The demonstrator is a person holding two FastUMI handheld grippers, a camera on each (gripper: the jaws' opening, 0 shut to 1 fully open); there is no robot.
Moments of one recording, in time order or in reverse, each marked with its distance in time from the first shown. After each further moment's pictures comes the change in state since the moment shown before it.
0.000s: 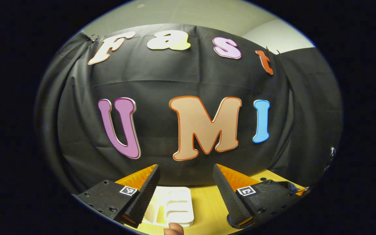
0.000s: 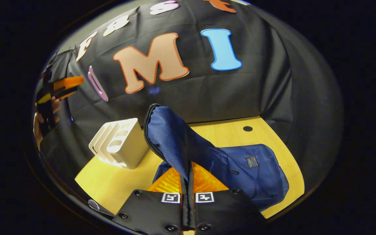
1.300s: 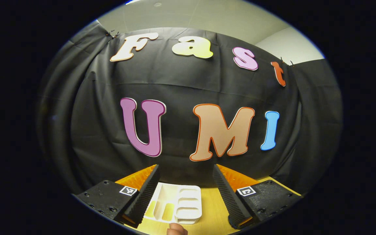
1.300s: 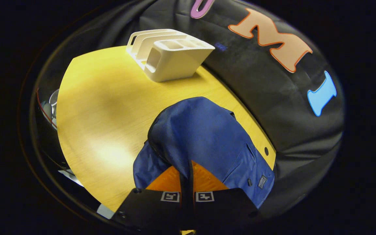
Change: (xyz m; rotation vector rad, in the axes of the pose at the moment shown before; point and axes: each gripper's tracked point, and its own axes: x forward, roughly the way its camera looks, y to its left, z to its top) left arm -0.038 0.046 -0.001 -0.090 -0.016 0.064; right arm 0.042 0.059 -0.126 -0.922 0.369 0.069
